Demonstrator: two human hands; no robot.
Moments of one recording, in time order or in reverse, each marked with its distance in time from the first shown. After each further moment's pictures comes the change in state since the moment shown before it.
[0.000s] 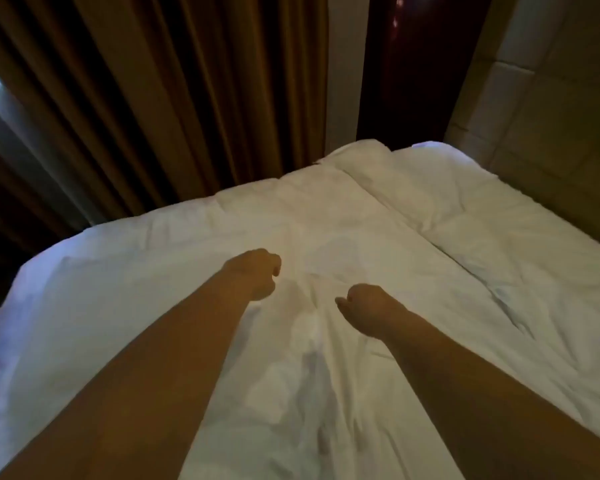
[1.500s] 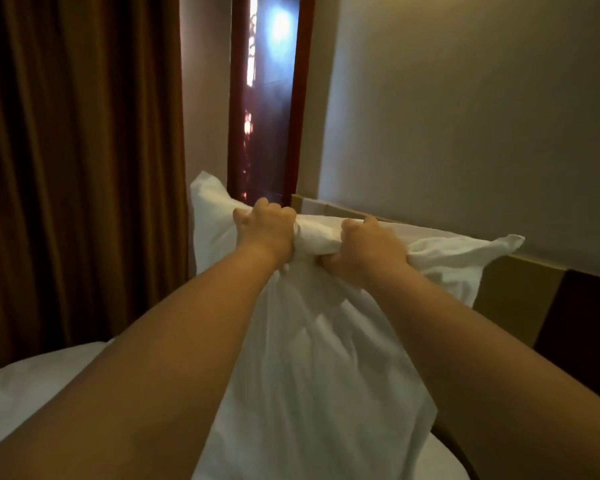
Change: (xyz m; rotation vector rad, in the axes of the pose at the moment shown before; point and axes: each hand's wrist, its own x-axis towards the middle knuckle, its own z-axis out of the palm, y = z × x) left_hand -0.055 0.484 -0.328 0.049 0.952 0.111; right_hand -0.227 0.261 -0.434 -0.199 0.907 0.153
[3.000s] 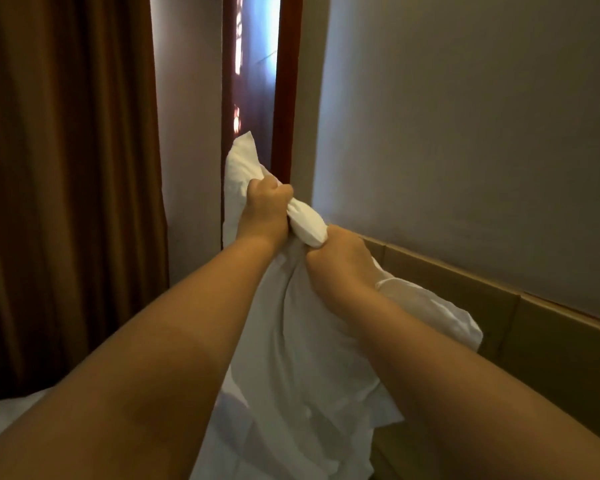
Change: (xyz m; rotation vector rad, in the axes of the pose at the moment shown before) left_hand 0.353 0.134 0.229 -0.304 0.346 -0.054; right_hand 0.339 0.155 0.180 0.620 0.113 0.024
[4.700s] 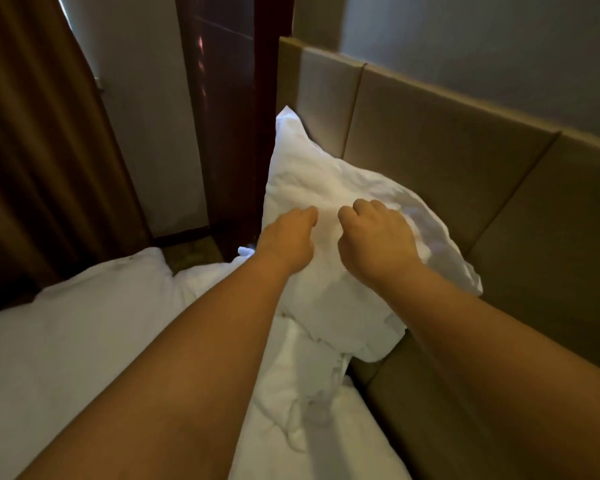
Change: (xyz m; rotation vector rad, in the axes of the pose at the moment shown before) left_hand -0.038 -0.129 0.395 -0.143 -0.696 -0.127; right_hand 0.176 0.232 0.256 -0.691 -0.309 -0.406
